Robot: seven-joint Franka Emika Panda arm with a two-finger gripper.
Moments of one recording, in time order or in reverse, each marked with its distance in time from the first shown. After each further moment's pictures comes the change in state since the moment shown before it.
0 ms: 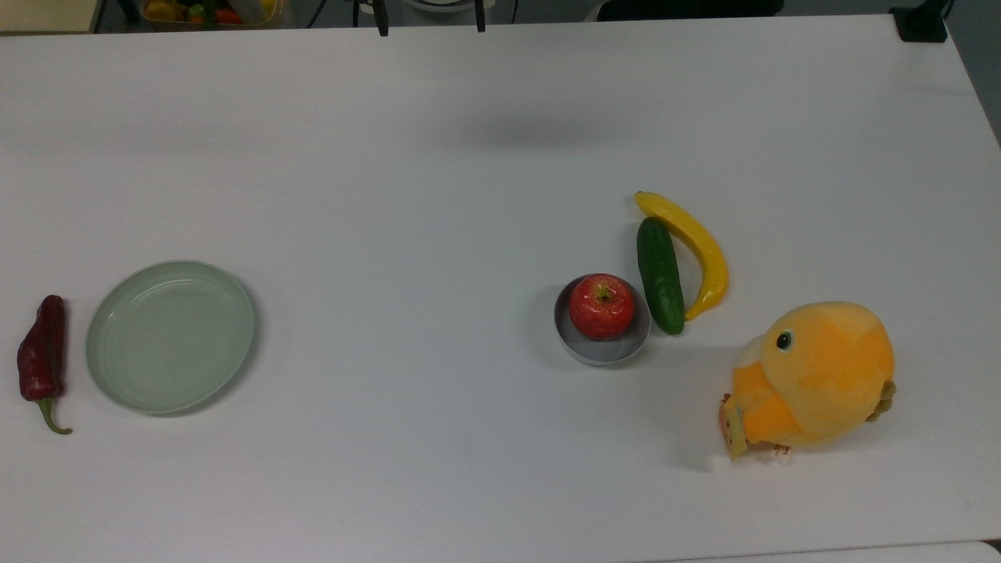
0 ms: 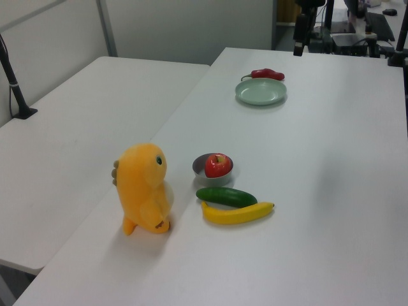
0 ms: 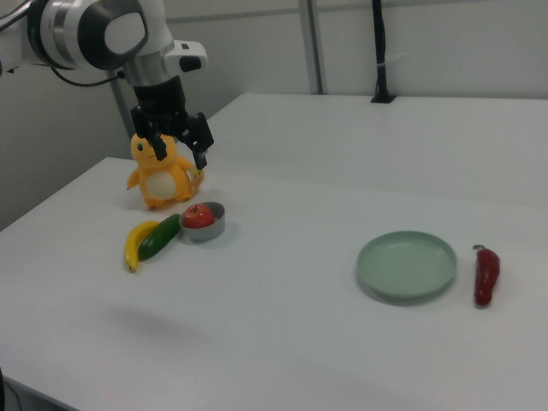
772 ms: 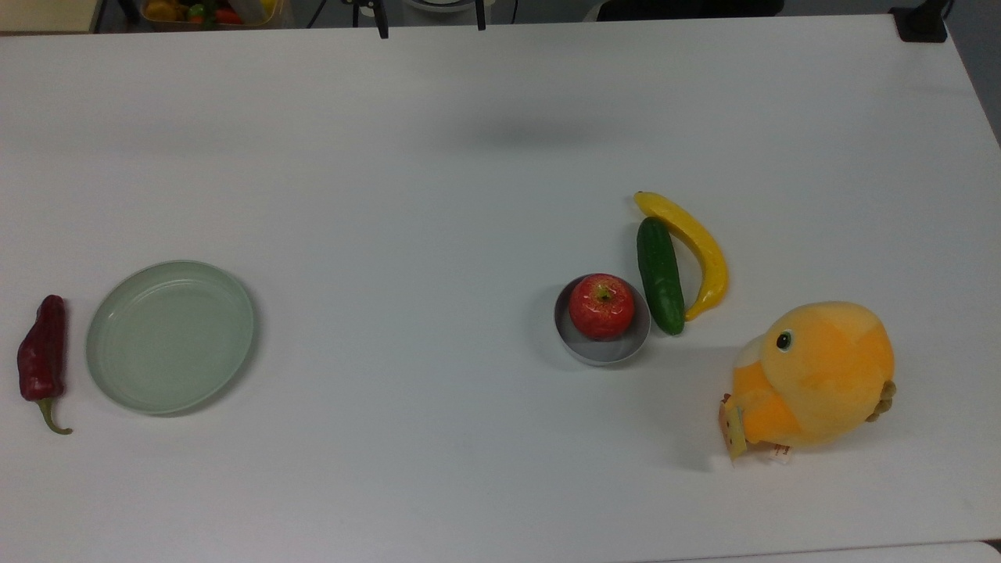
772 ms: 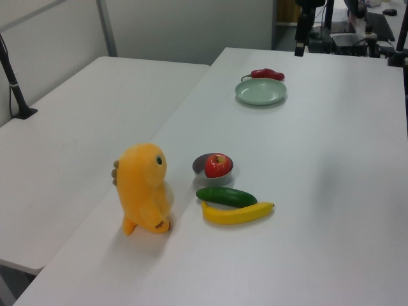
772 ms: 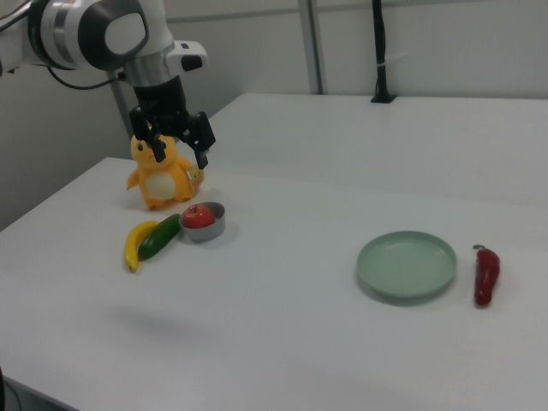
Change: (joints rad) arm 0.000 0.002 0.000 -0.001 0.000 0.000 -0.096
